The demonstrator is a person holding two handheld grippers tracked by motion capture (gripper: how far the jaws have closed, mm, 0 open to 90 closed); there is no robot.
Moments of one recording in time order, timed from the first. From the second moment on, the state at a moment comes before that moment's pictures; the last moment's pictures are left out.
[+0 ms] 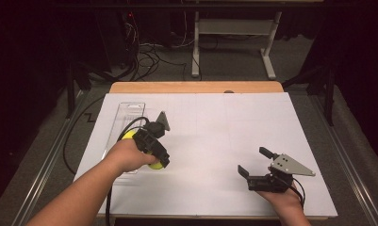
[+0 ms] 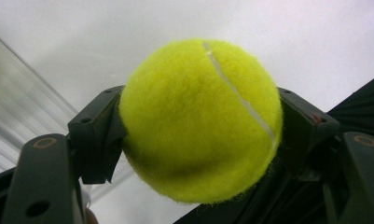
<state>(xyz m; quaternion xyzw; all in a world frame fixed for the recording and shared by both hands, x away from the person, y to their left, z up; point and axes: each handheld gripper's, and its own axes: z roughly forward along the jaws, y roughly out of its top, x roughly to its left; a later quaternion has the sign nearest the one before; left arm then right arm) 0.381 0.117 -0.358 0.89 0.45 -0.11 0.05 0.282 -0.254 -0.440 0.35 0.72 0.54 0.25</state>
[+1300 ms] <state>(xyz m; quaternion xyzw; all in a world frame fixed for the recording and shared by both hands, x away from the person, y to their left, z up) 0.390 0.191 -0.333 0.86 0.50 -0.09 0.04 0.280 -0.251 -0.440 0.34 0.72 0.54 0.26</state>
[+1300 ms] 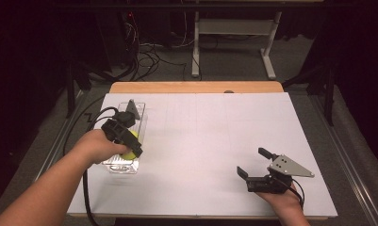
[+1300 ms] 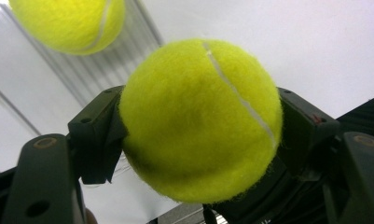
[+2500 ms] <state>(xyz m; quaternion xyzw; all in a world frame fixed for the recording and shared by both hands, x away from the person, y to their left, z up) 0.394 0.232 -0.338 0.83 0.55 -0.07 0.02 0.280 -0.251 -0.442 0.34 0.73 0.54 0.25</state>
